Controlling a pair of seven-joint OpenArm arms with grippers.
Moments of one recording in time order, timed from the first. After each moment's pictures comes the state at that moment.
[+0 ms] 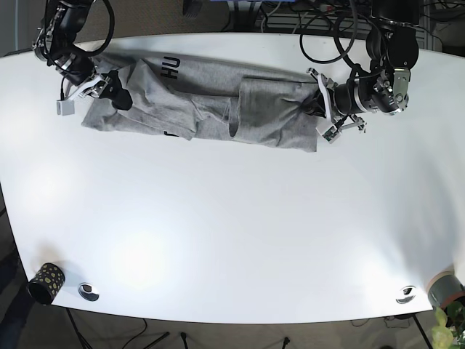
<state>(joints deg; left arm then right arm) 8.8 -16.2 1.4 91.5 -27.6 -40.1 50.7 -16.3 14.6 37.4 78.0 60.2 38.4 -59.2</state>
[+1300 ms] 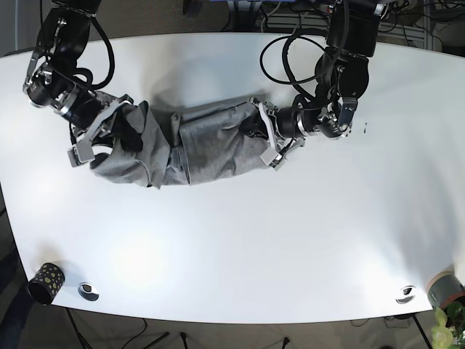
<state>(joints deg) -2.6 -3.4 12.6 75.1 -29.6 -31.9 47.8 -9.6 16.6 26.5 106.3 57.1 37.5 -62.1</state>
